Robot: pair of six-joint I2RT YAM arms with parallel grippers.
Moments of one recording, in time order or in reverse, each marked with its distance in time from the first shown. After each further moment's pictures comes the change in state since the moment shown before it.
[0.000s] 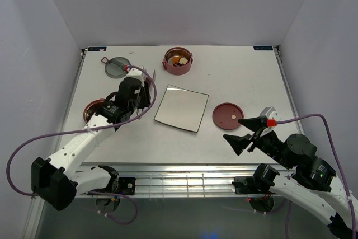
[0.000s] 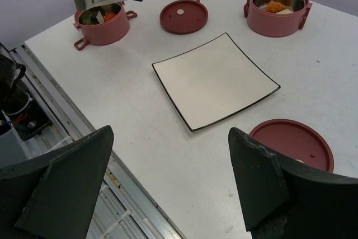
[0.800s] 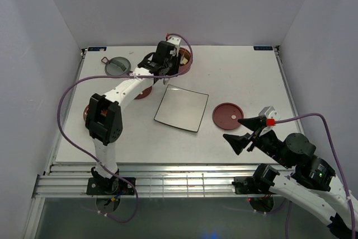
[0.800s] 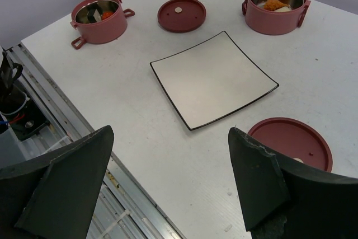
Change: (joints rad) left arm -0.003 0.811 0.743 0.005 0.110 0.188; right arm -0.007 0.009 0.000 0.001 0.000 0.000
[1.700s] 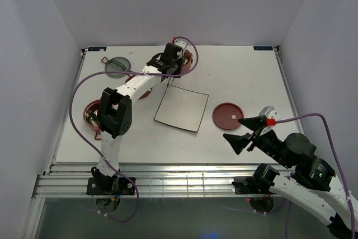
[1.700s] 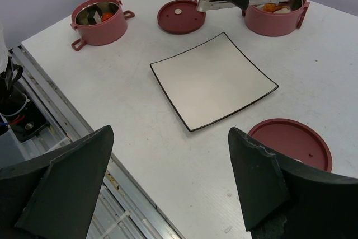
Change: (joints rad) left arm -0.013 0.114 0.106 -0.029 -0.008 0.002; right arm -0.006 0.000 0.000 0.007 -0.003 0.000
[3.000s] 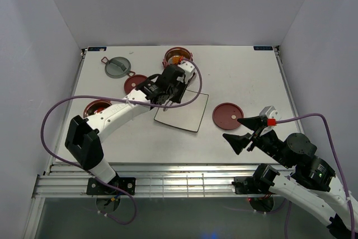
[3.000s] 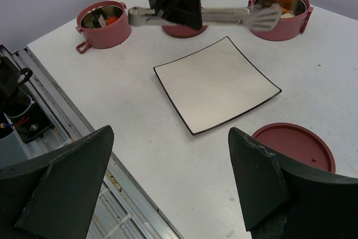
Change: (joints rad) left arm -0.228 -0.487 -0.444 -0.120 0.000 0.051; right arm -0.008 0.000 0.000 0.014 -0.023 0.000
